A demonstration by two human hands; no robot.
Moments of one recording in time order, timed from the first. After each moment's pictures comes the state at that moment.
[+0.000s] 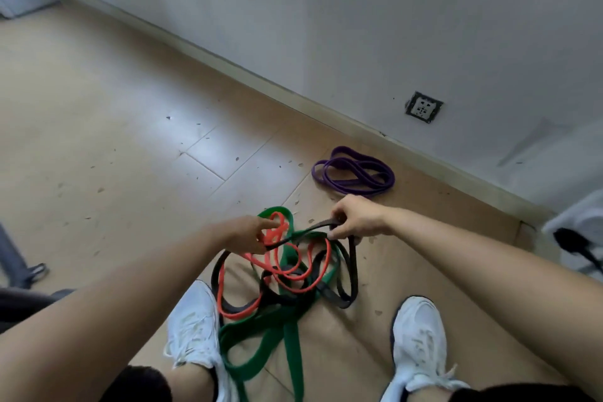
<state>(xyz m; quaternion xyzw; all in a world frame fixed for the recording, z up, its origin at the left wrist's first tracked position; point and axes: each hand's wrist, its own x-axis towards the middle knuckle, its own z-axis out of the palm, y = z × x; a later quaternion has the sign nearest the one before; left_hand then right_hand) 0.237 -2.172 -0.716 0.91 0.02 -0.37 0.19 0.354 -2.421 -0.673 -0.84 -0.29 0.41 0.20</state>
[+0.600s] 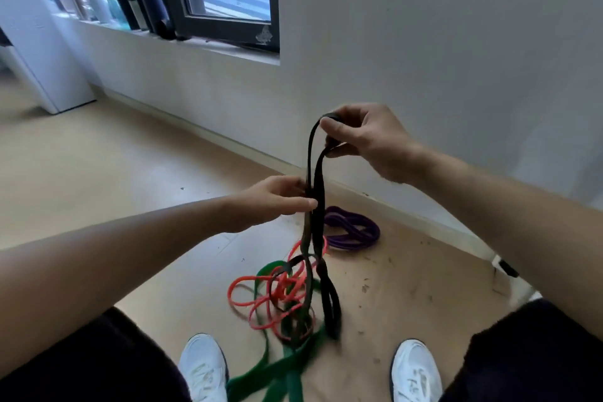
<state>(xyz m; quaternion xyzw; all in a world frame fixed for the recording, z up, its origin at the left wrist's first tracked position) 0.220 -2.222 -0.474 0.81 -0.07 -0.14 0.56 0.316 -2.422 -0.403 -0.70 -0.32 0.13 0.62</state>
